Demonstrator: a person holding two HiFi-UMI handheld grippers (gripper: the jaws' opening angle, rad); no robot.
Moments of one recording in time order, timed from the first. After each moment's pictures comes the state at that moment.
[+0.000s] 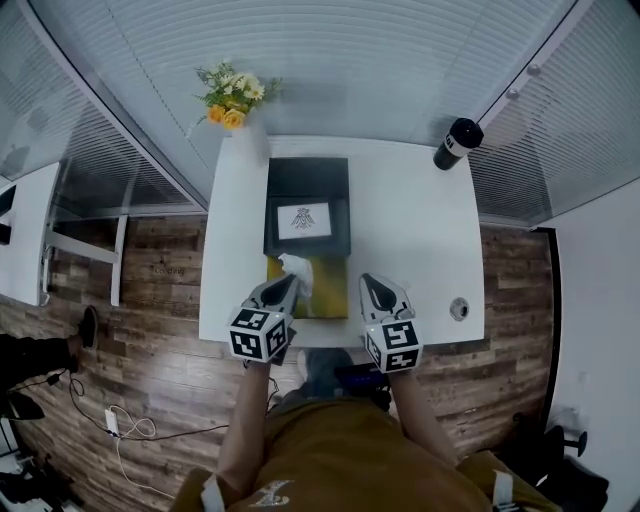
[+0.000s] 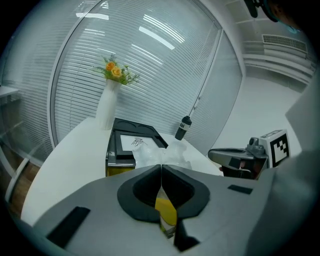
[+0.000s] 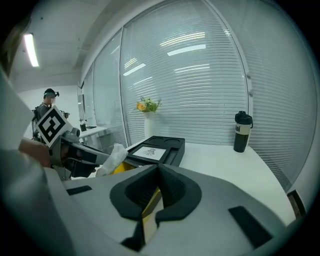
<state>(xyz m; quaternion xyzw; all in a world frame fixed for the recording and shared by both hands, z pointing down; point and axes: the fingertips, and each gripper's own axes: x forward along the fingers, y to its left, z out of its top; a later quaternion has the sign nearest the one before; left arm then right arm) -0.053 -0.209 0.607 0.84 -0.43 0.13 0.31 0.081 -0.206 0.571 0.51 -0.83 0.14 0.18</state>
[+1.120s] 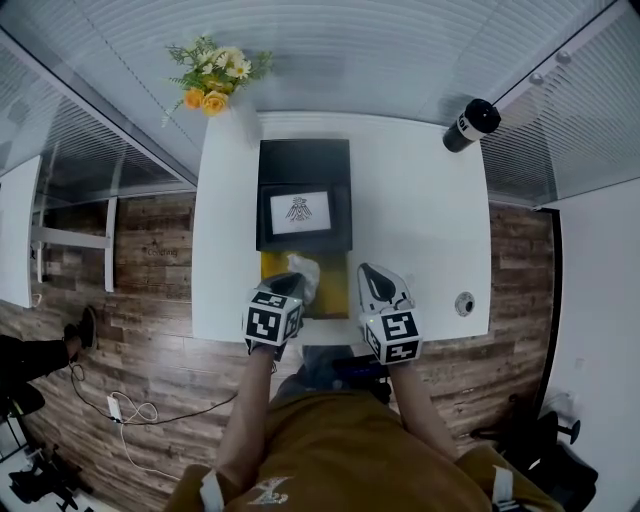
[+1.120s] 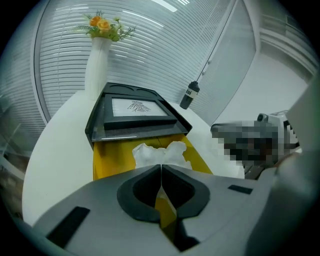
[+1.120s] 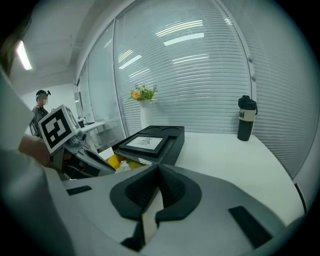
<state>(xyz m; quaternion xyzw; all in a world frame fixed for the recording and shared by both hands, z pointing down) -0.032 -0.213 0.684 0.80 -0.38 0.29 0.37 0.083 -0.231 0.617 0.50 -0.82 0.18 0.21</state>
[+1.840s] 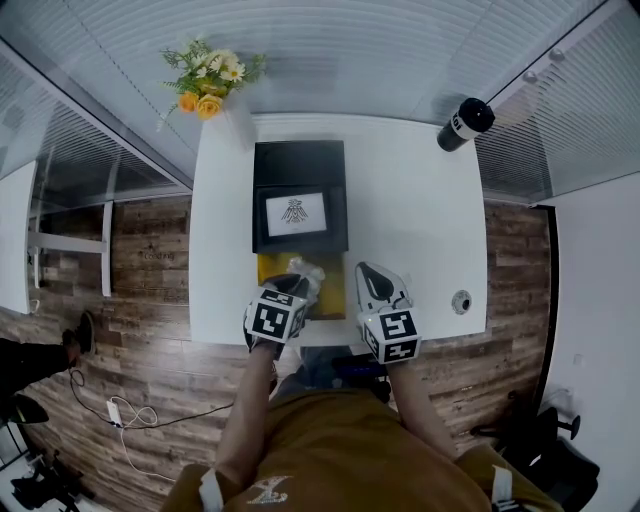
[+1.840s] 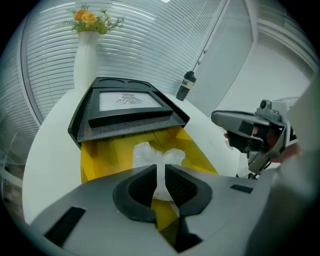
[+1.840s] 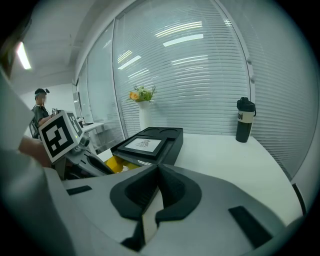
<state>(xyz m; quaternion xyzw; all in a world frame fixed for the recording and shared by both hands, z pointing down) -0.022 -0.210 0.696 0.80 -0.35 0.33 0.36 0.084 -0.235 0.612 0.51 -0.82 0.18 0.21</state>
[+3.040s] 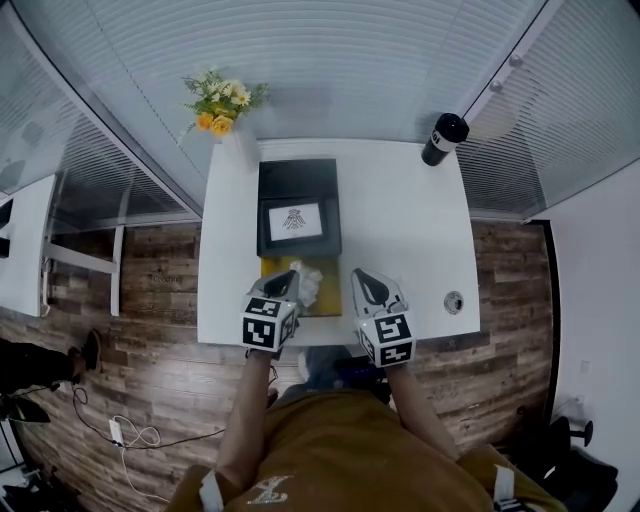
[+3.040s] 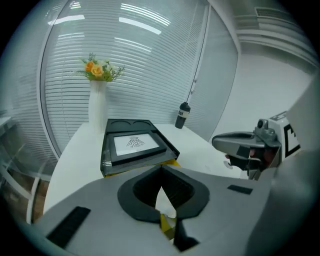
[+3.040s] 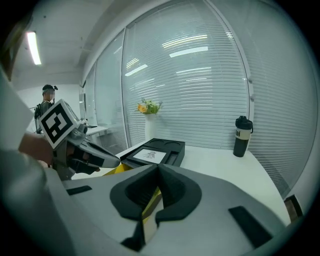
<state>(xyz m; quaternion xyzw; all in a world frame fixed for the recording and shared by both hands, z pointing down) -0.036 -0.217 0.610 0.83 -0.42 0.23 0.27 0.081 -0.207 0.562 0.51 -0.83 0.12 0.18</state>
